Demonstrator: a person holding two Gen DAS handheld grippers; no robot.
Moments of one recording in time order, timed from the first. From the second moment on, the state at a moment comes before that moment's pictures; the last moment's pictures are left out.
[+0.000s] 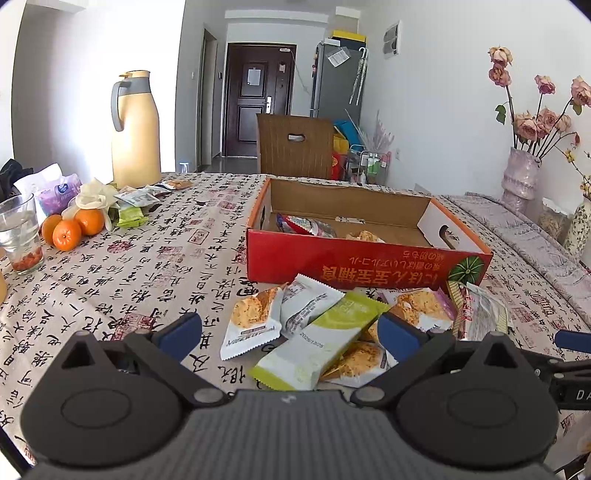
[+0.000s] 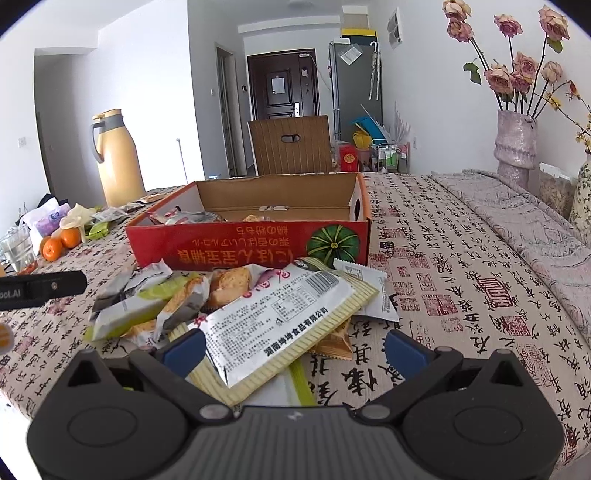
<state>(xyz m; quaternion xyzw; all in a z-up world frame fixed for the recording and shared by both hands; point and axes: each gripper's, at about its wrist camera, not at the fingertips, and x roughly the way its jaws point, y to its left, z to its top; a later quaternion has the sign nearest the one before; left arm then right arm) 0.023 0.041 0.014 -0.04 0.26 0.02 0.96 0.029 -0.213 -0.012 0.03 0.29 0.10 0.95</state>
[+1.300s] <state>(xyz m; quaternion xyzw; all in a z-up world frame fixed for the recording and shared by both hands) 0.048 0.062 -0.007 -0.06 0.29 0.03 0.95 0.099 -0.176 -0.032 0.02 0.36 0.06 0.93</state>
